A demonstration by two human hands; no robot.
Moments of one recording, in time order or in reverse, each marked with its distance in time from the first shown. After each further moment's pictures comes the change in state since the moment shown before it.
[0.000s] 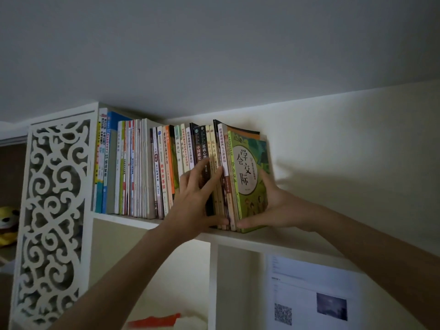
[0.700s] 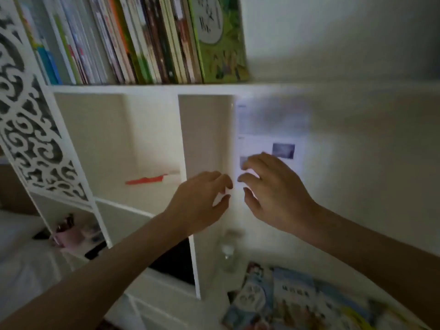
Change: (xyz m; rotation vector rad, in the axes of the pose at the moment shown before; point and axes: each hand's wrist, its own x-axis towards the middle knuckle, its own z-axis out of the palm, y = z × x) left_hand -0.201 0.133 0.059 -0.233 -0.276 0.082; right_hand -0.229 0.054 0.119 -0.947 0.266 -0.292
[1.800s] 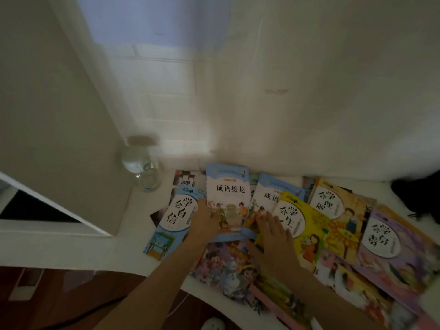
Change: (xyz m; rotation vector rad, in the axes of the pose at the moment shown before) left_hand -0.150 0.098 0.423 -0.762 -0.673 -0.957; right_hand -0.422 -0.051 0.190 0.258 -1.113 1.111
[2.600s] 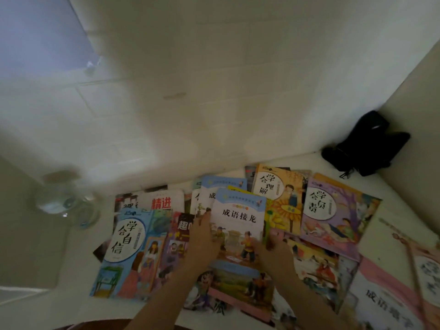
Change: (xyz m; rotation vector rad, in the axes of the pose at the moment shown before) left_hand -0.039 0.036 0.097 0.290 -0.321 0.206; right_hand -0.057 0.080 0.009 1.002 0.253 0.604
